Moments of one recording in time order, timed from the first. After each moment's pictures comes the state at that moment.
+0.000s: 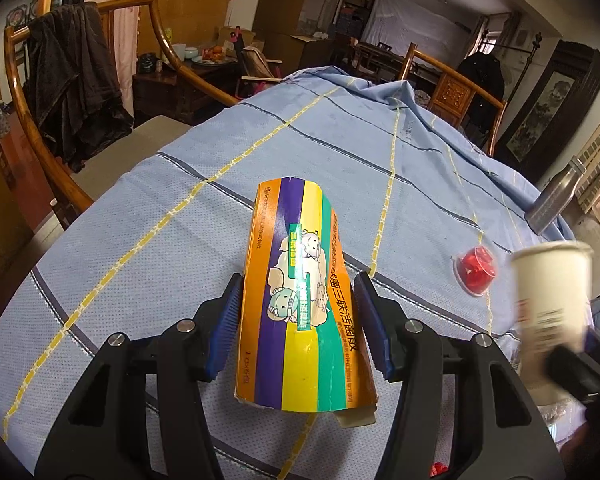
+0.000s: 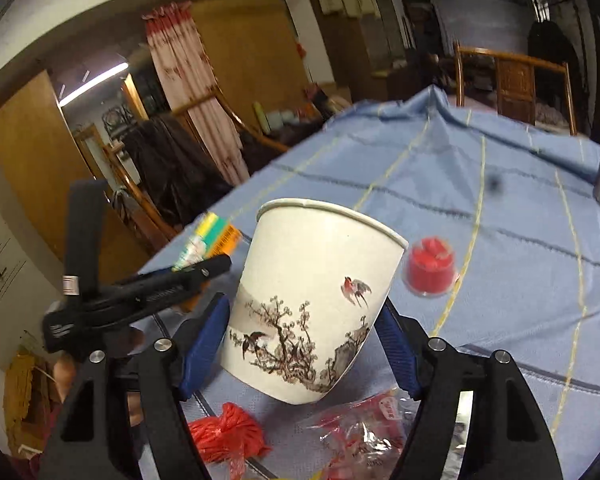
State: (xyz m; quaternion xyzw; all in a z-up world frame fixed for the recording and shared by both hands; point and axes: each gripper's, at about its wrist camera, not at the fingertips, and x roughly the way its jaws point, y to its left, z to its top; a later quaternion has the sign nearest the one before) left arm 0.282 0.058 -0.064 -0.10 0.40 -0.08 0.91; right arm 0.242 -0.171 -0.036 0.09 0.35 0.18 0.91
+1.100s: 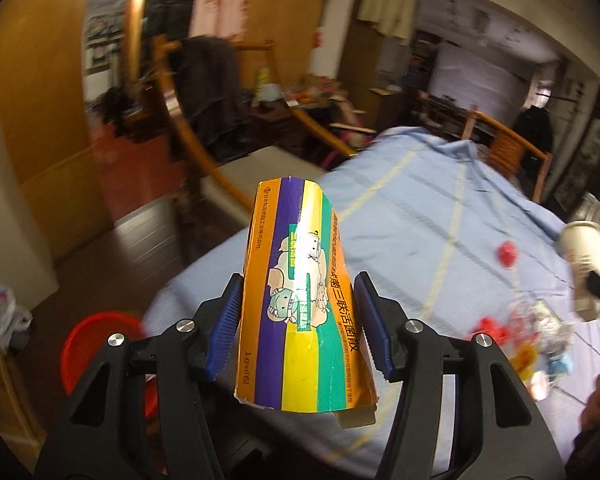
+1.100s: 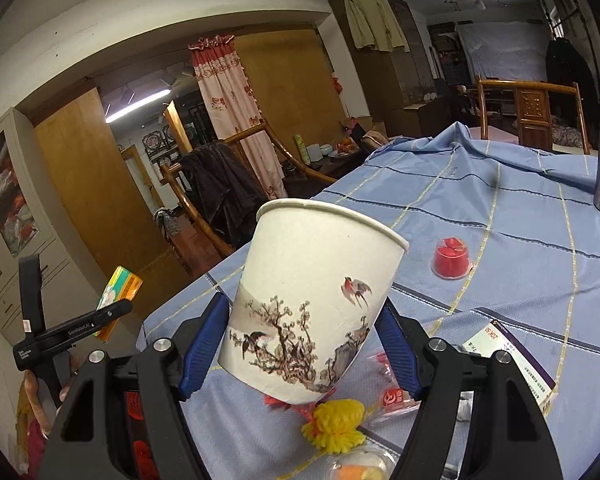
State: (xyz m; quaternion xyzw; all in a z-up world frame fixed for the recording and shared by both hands) left arm 0.076 0.190 -0.018 -0.12 0.34 0.08 0.93; right arm 0.165 -0.178 -0.011 0.11 0.29 0.25 0.92
